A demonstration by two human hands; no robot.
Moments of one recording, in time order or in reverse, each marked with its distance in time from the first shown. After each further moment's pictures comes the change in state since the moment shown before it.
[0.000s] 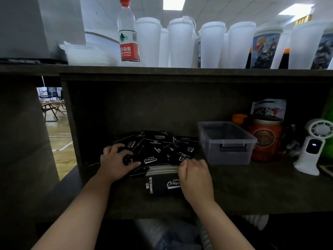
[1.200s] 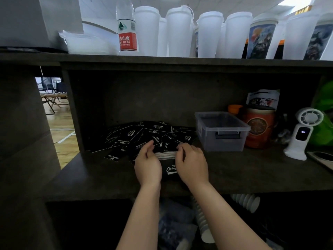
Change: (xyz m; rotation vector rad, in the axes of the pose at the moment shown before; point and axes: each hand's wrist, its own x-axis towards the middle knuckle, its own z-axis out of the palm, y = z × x) left_hand -0.097 0.147 -0.005 -1.211 0.295 -0.488; right_hand -0.005 -0.011 -0.008 0.126 -0.039 0.137
